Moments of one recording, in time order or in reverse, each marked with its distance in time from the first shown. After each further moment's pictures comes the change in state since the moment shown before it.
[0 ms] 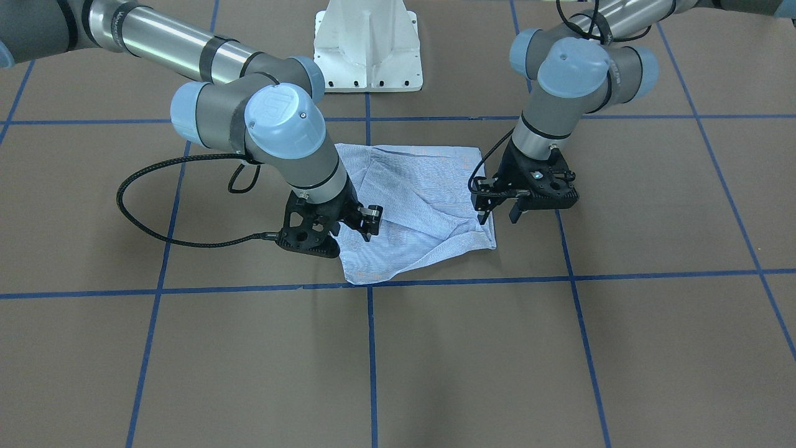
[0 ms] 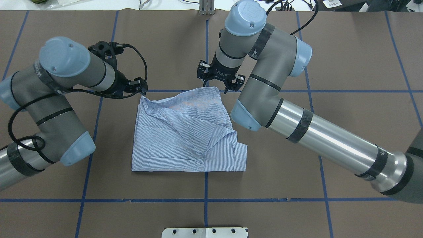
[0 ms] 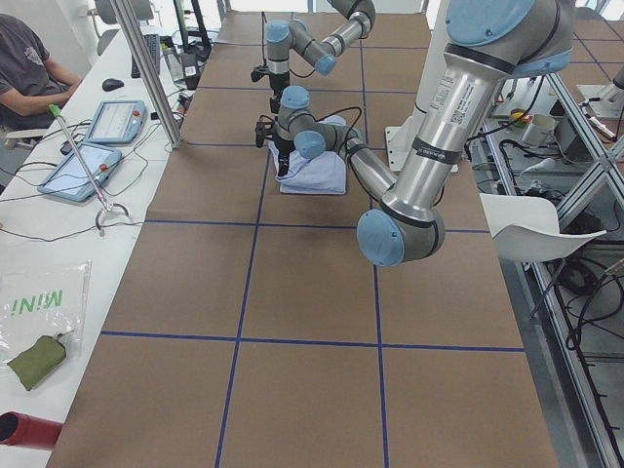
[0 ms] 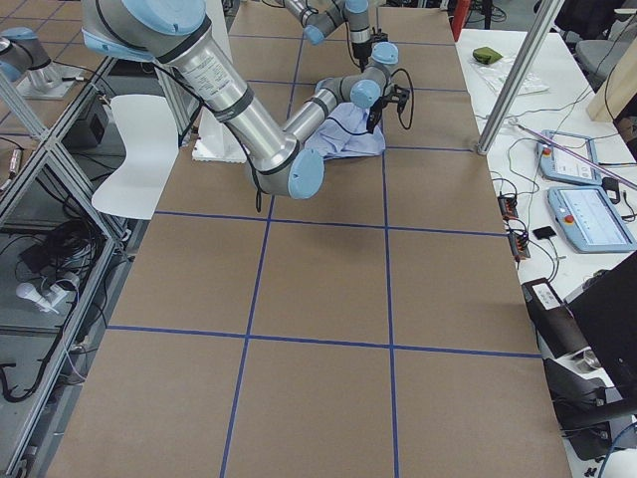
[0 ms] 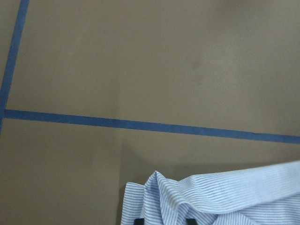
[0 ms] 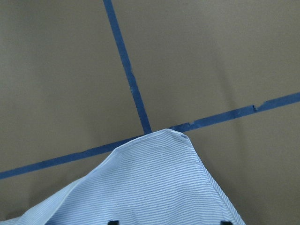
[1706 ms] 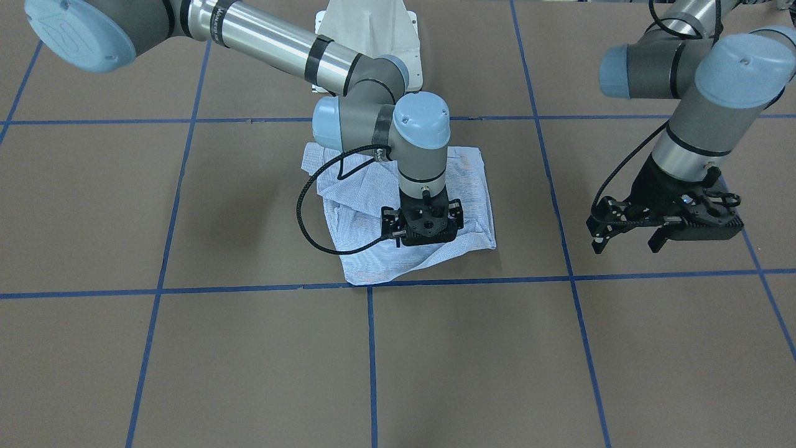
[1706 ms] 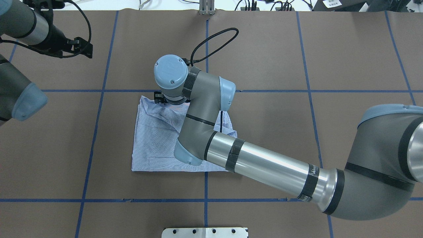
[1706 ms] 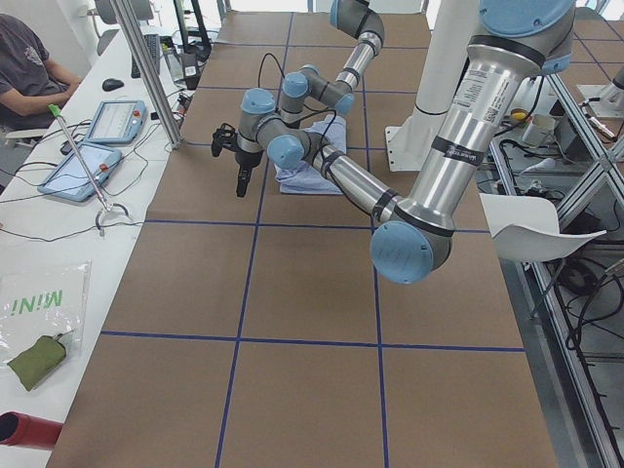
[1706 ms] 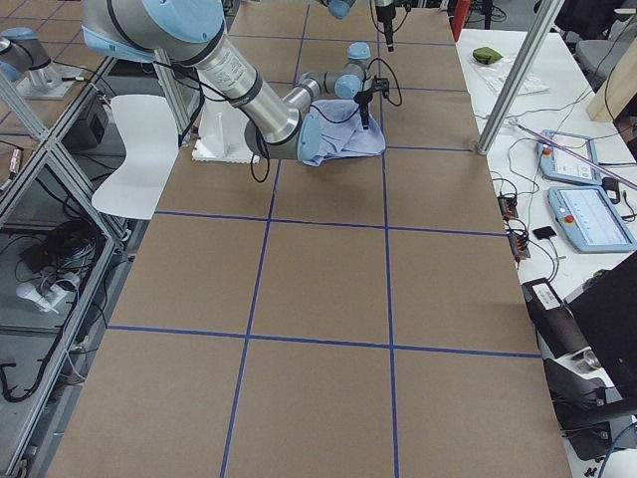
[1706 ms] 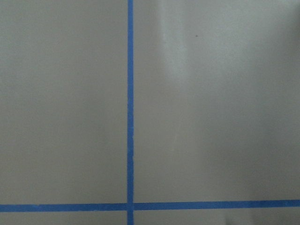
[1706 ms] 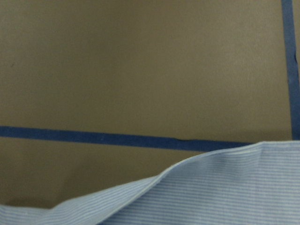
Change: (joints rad) left arm -0.266 0.061 0.006 0.080 -0.073 0.367; right arm -0.203 0.252 -0.404 0.167 -0.391 -0.239
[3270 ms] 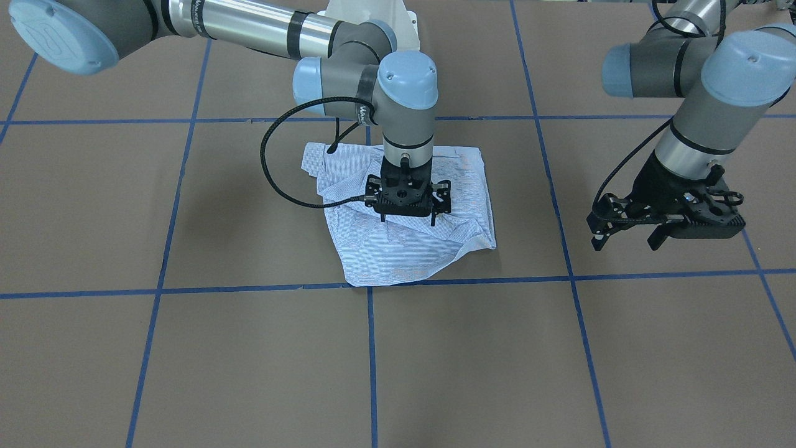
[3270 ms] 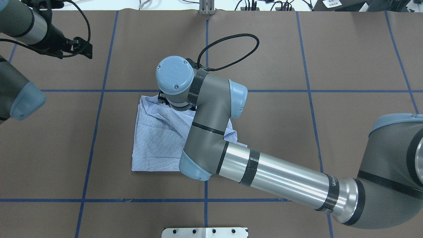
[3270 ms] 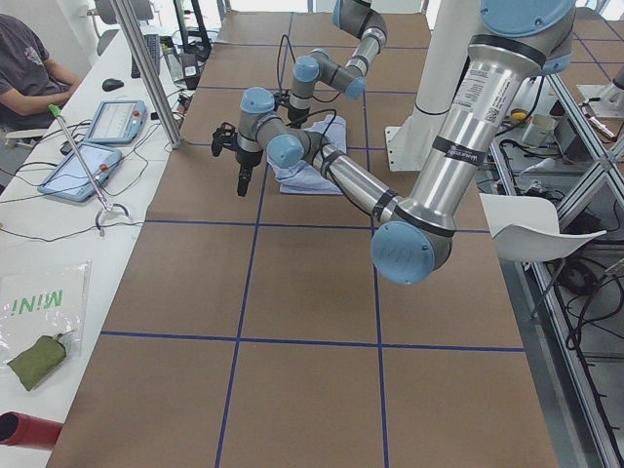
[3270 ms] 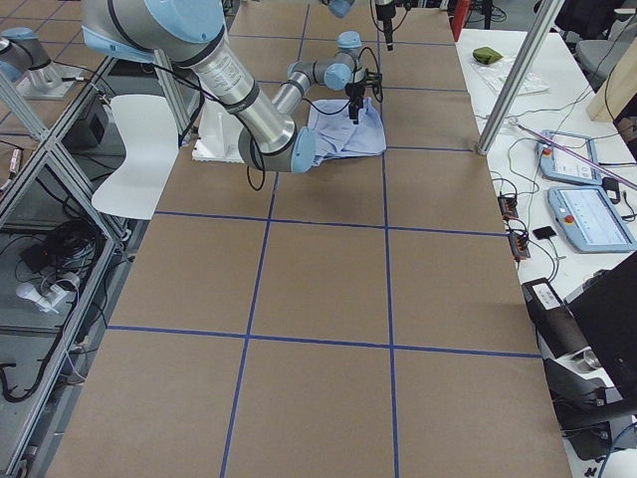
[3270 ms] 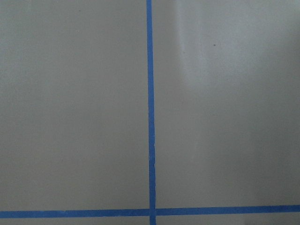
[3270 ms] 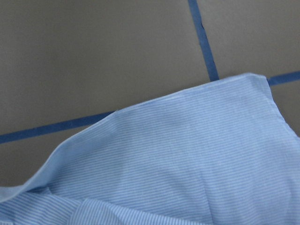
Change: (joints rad) left arm -0.003 0.002 -0.006 0.001 -0.028 0.001; right arm -0.030 -0.100 0.310 -0.269 0.018 0.344
